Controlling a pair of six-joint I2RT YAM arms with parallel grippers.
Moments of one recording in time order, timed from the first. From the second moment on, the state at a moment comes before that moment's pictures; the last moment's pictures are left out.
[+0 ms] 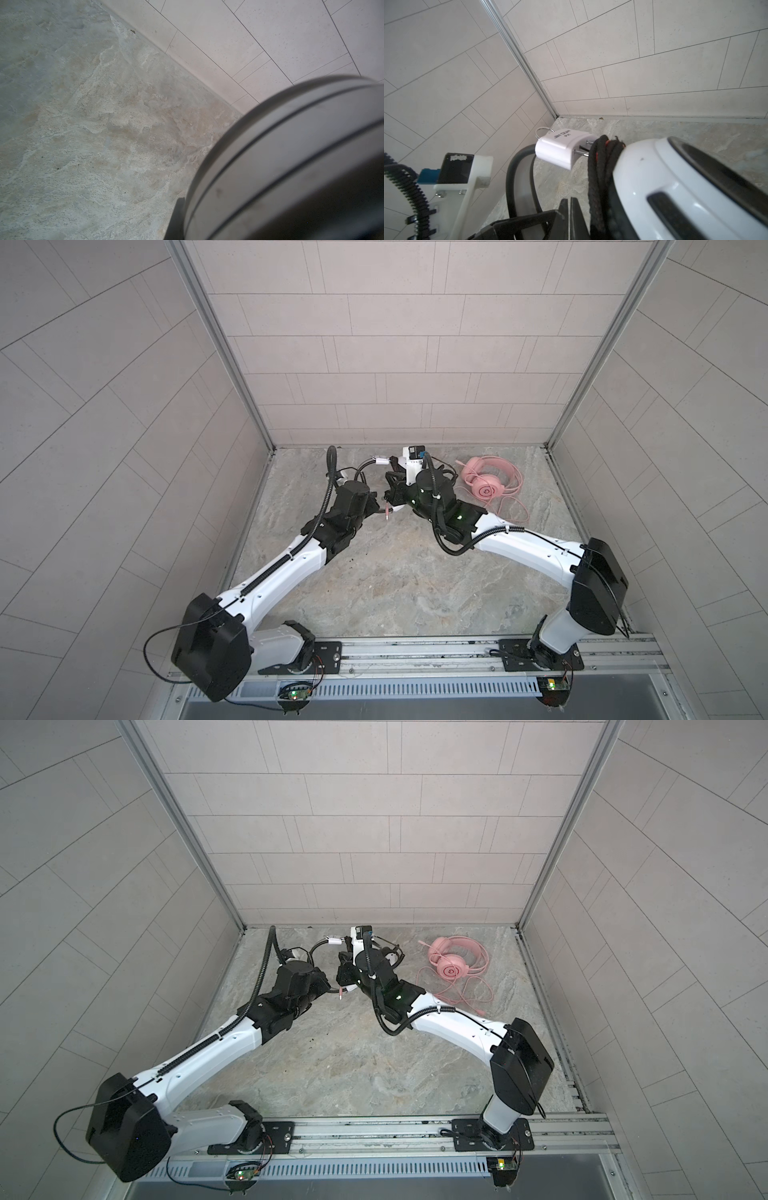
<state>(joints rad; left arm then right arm) -0.55 1.24 0.91 -0.22 -0.30 -0.90 0.82 1.63 1.30 0.12 0.23 0.48</state>
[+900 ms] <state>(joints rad) -0.51 1.17 0.91 -0.32 -0.23 -0.86 0.89 1.80 1.58 -0.34 0.21 0.16</state>
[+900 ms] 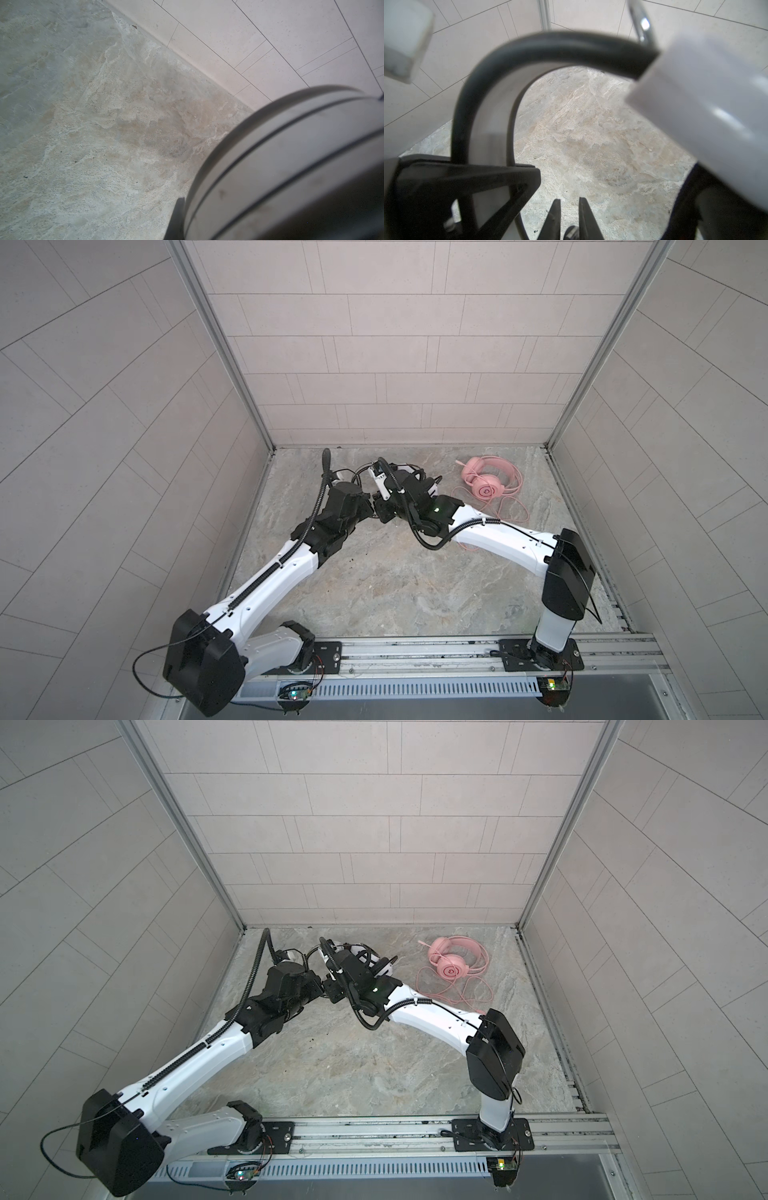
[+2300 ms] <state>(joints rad) -0.22 1.17 0.89 -0.35 -0.02 -0.91 0.85 1.95 2.05 -1.24 -0.24 0.05</state>
